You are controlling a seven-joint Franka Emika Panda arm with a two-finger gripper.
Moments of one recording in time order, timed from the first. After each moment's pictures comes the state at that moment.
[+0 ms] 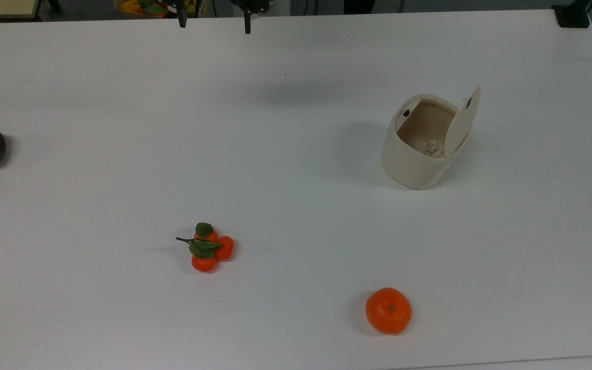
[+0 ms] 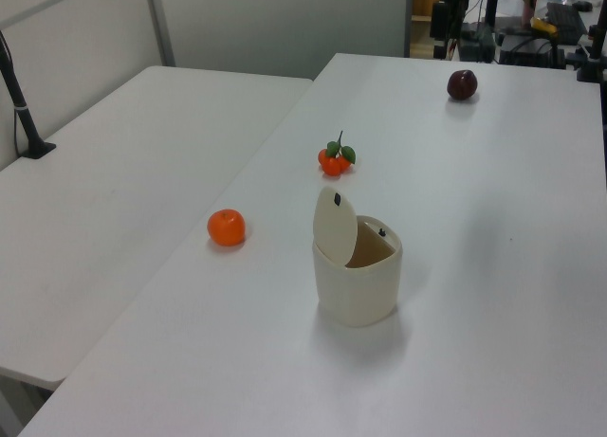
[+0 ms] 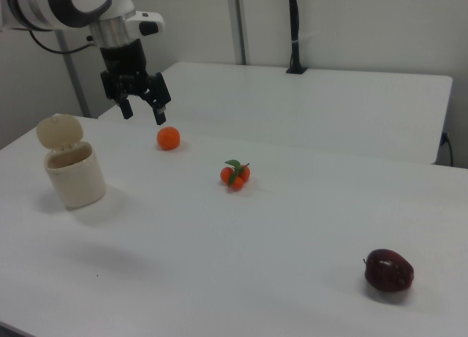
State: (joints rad) arm 0.14 0.10 -0.08 -1.47 -0.05 1.61 0.05
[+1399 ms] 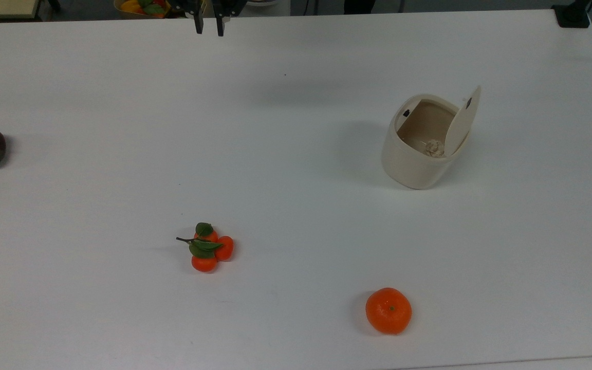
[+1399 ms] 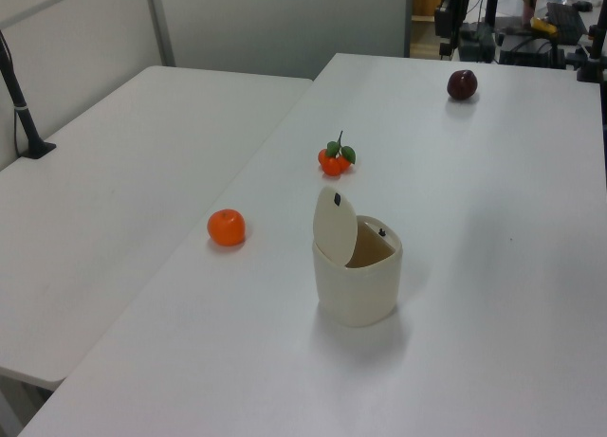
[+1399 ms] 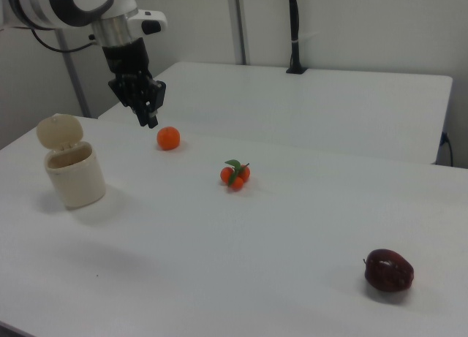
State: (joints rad) arm 0.12 0.10 -0.08 -1.47 -0.05 1.61 0.05
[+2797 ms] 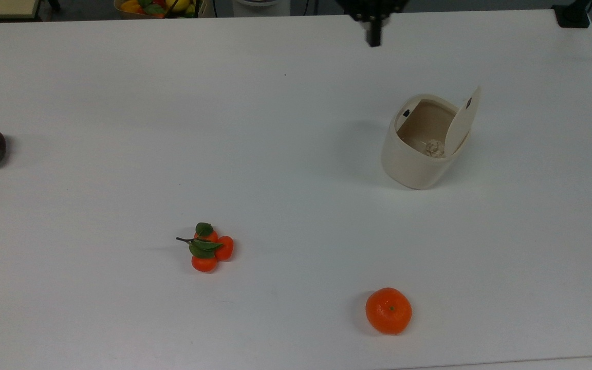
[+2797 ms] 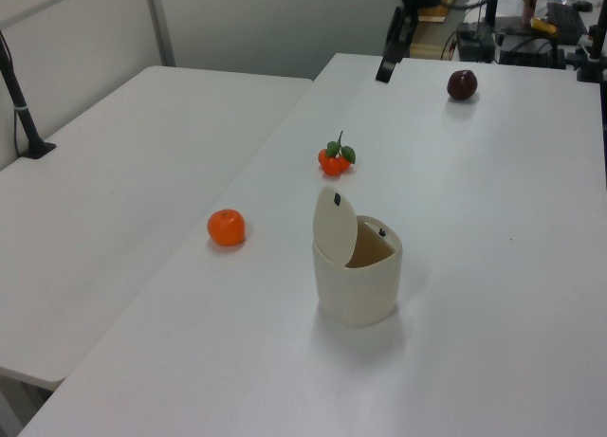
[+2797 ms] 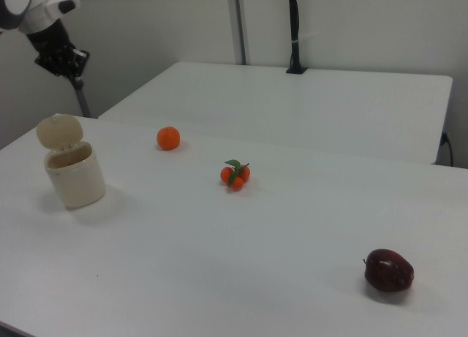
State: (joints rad) arm 0.43 0.12 -0.04 -1.47 -0.01 1.94 0.06
